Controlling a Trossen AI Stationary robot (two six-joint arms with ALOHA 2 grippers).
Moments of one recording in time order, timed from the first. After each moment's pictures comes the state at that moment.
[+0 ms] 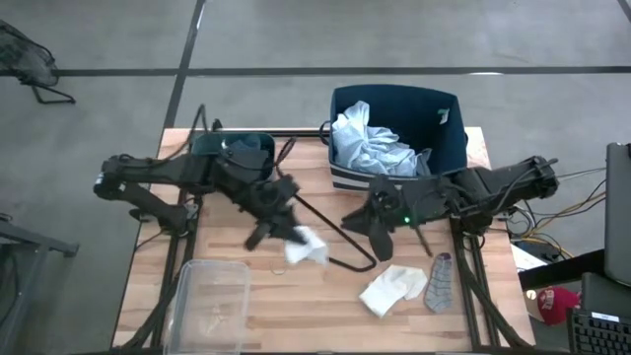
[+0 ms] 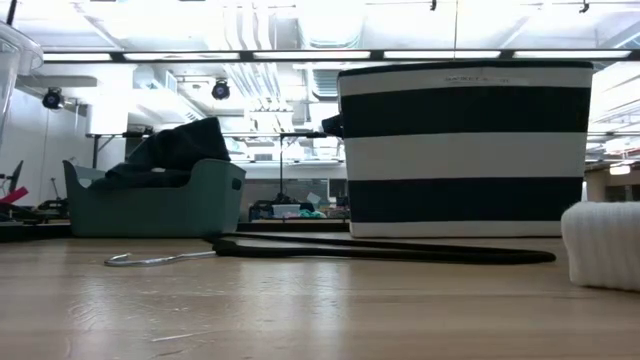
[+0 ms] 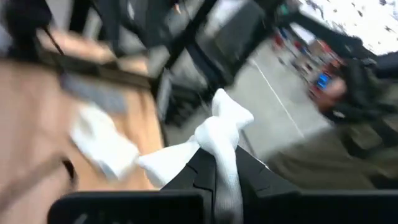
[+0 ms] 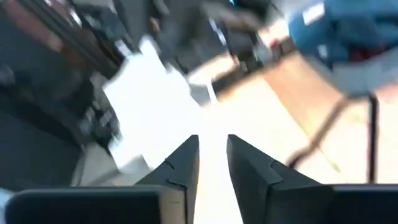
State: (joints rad) left arm -0.13 1.38 1.60 -0.50 0.44 -0.48; right arm 0.34 1.44 1.68 -0.66 0.24 0.74
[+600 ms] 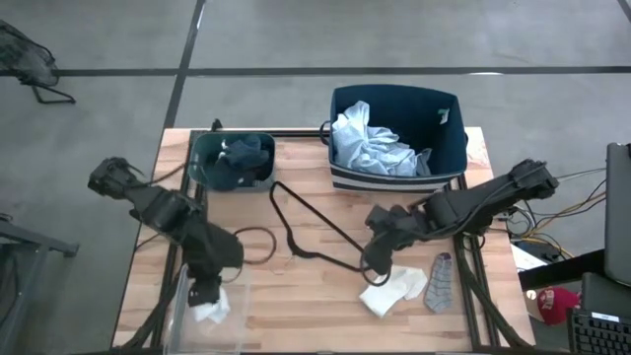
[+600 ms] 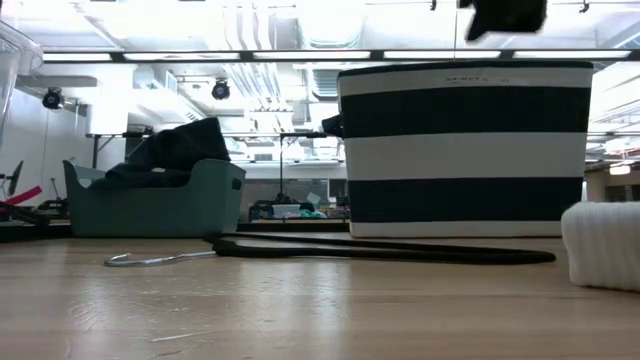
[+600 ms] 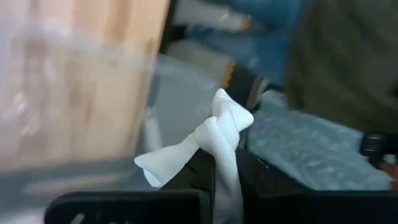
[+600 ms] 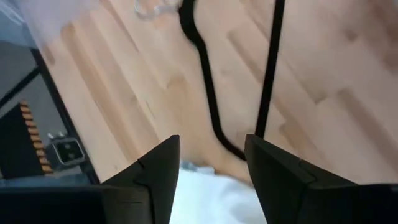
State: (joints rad) left arm -0.52 1.33 1.60 -1.24 0.54 -0.99; right arm 0.36 1.44 1.34 -0.96 0.12 0.98
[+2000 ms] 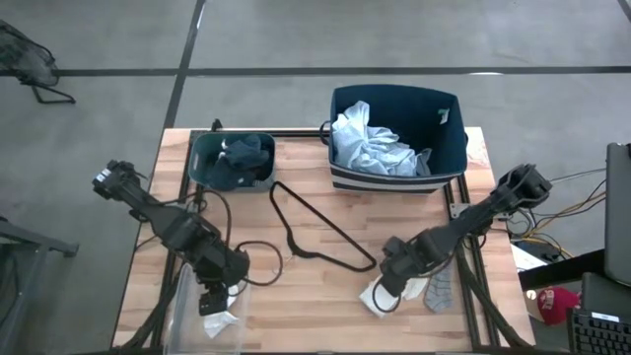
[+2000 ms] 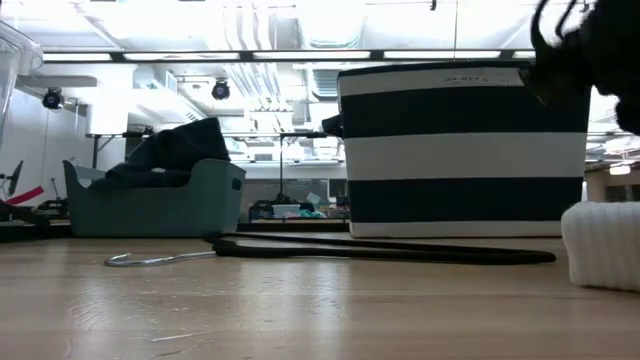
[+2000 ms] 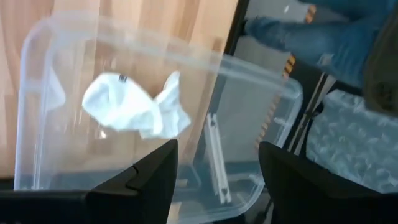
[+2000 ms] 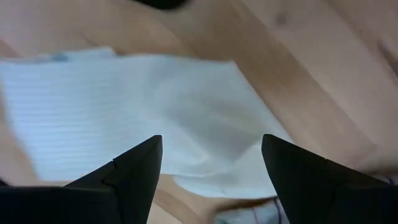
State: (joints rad) left arm -0.59 1.38 1.45 -1.25 0.38 -0.92; right arm 0.53 1.53 0.95 -0.86 -0.09 1.40
